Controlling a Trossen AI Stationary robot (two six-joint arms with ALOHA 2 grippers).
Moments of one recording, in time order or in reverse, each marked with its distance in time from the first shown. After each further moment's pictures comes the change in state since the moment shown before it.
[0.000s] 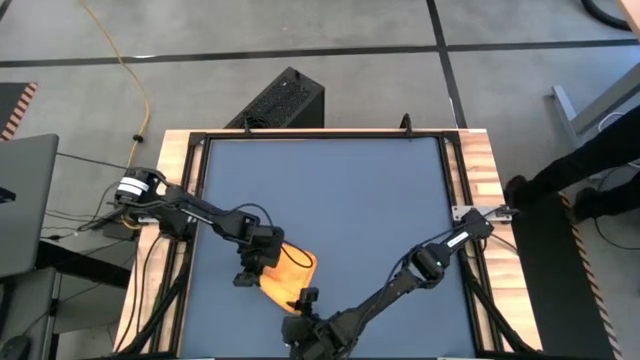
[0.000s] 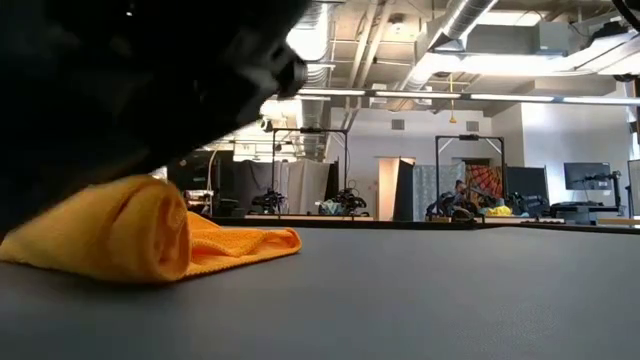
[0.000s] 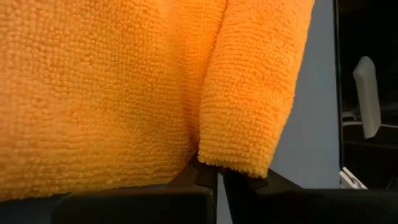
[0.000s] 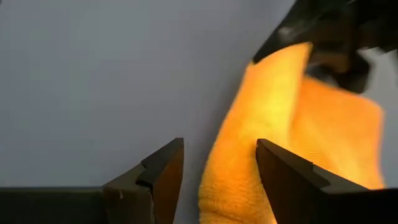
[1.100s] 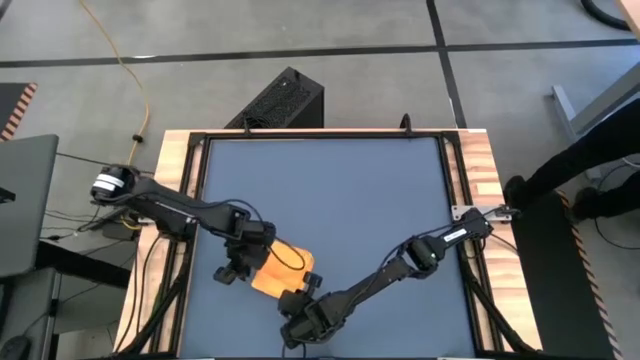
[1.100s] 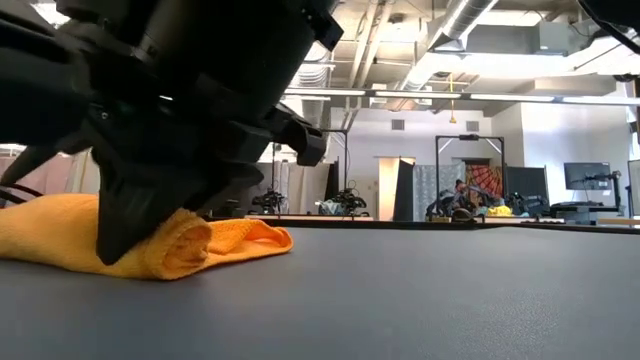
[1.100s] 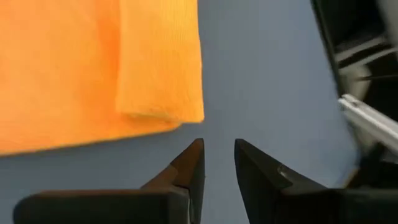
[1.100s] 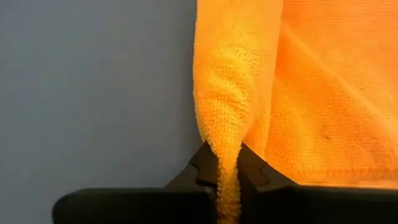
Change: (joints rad) left arm -0.023 -0.226 0.092 -0.324 -0.093 0.293; right arm -0.083 0.000 0.003 -0.127 -0.249 0.367
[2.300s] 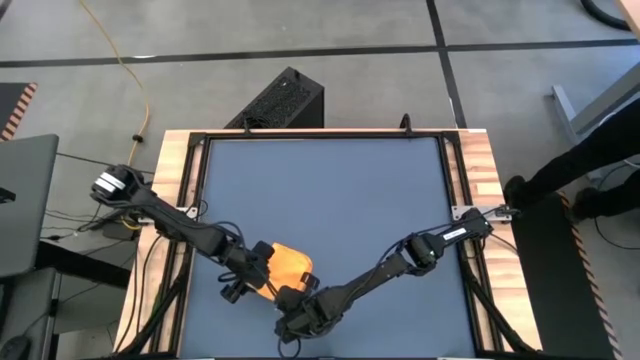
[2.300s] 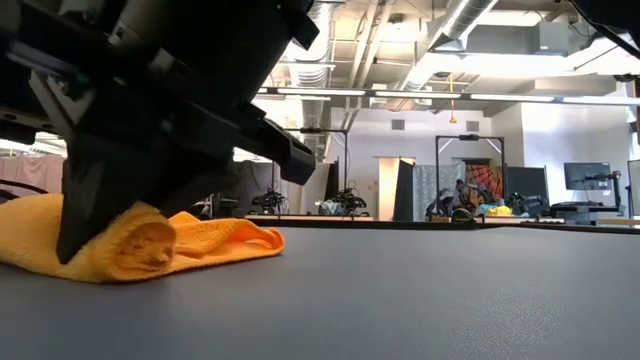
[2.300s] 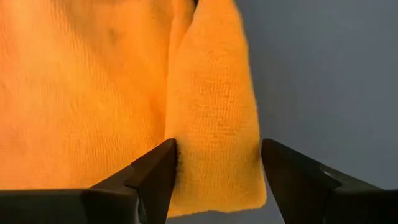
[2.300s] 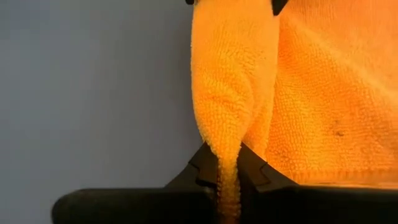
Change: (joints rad) left arm -0.263 0.028 -0.069 0.325 -0.452 -0.058; right arm -0.025 -0.009 -0.002 0.064 -0.108 0.110
